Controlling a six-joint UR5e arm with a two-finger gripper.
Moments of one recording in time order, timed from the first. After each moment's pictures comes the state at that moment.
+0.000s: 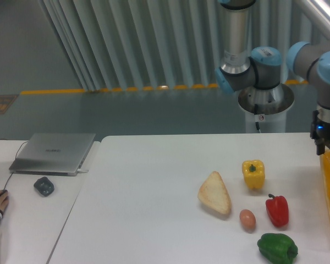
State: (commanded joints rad) arm 2.53 -1.77 -1.62 -1.21 1.65 1.56
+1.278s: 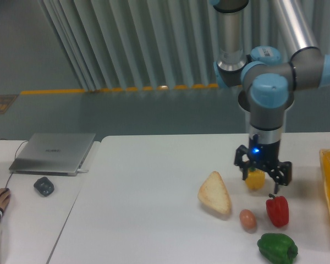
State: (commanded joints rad) arm 2.24 -1.82 -1.65 -1.13 1.48 0.49
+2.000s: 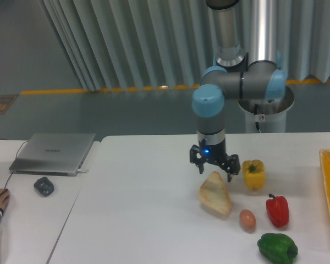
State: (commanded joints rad) arm 2.02 -1.87 -1.72 -1.13 1.55 0.24
